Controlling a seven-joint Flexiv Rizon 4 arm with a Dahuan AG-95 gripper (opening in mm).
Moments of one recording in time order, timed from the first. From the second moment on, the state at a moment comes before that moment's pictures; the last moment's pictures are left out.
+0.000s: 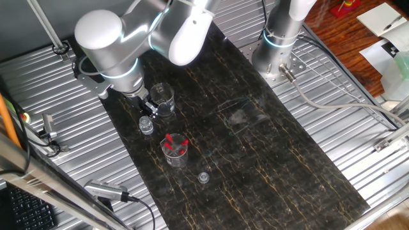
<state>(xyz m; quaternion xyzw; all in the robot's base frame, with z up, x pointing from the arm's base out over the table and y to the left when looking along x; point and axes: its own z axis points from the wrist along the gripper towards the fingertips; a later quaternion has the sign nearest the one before) 0.567 0.061 0.117 0.22 -0.97 0.00 0.06</state>
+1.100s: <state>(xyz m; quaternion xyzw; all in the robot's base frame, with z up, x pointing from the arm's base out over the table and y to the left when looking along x) 0.565 0.059 0.118 0.22 -0.97 0.00 0.06</state>
